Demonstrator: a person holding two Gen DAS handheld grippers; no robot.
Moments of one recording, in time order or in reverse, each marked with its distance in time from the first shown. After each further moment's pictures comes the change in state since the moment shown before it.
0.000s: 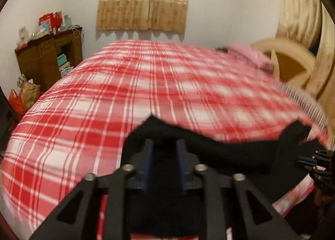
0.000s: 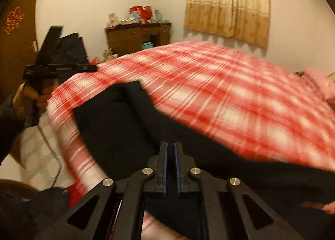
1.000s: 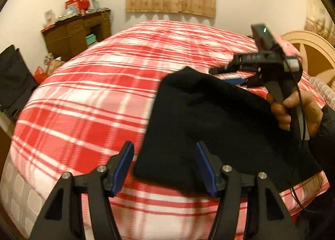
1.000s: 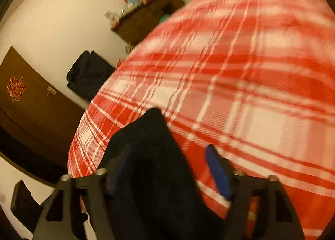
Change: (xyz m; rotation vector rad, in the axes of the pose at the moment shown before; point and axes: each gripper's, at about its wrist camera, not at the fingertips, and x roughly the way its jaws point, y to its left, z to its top) left arm -0.014 0.029 -0.080 -0.108 0.076 0.204; right arm 0.296 -0.013 0.154 0.403 0.259 0.507
